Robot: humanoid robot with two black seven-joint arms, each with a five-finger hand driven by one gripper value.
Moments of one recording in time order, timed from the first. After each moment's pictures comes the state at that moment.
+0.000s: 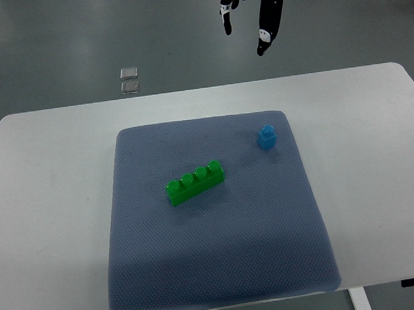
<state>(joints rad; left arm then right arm) -0.07 0.00 -0.09 -0.24 0.07 -0.04 0.15 1.77 -0.44 -0.09 1.05 -1.07 0.61 -0.14</state>
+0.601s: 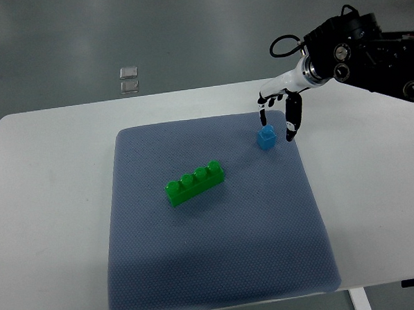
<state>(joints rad) -0.07 0.00 -0.09 -0.25 0.07 -0.04 0.15 1.42 -0.39 -0.08 1.00 -1.11 0.54 -0.19</state>
